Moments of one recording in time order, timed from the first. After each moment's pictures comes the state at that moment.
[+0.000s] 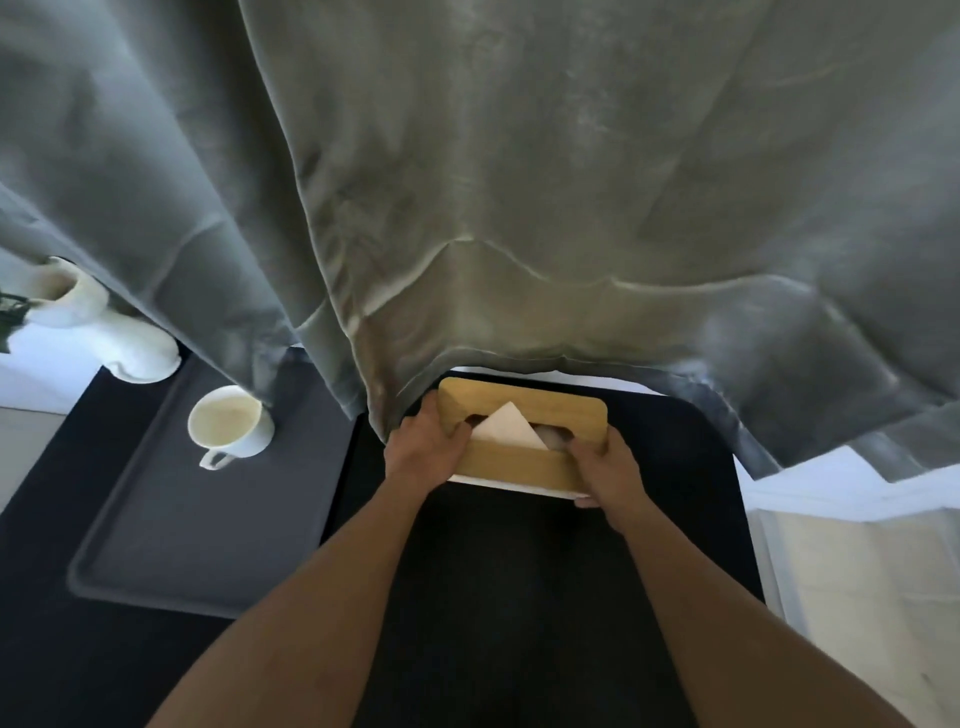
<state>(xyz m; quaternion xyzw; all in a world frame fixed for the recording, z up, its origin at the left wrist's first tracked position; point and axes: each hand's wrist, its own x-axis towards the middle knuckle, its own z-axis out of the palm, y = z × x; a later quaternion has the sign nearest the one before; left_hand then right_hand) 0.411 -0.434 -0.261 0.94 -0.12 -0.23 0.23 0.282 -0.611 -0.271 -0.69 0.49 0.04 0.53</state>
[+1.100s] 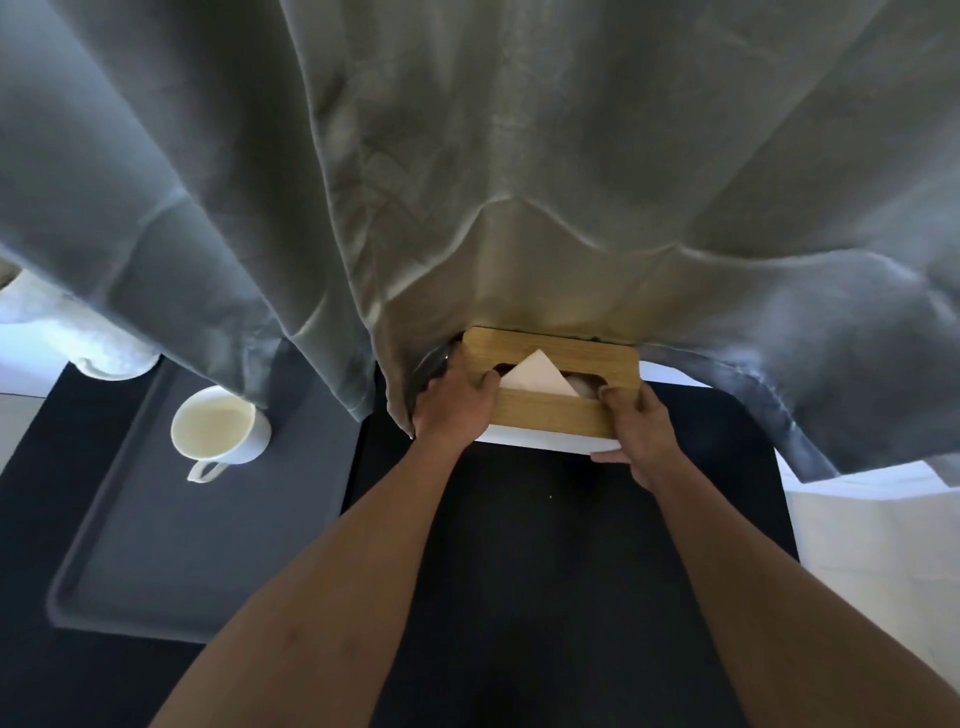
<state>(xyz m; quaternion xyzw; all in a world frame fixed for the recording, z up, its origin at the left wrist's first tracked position) 0.466 -0.472 -0.273 0.91 -0.10 -0.27 0.29 0.342 -0.644 -0.292 -0.60 0.54 0.00 0.59</state>
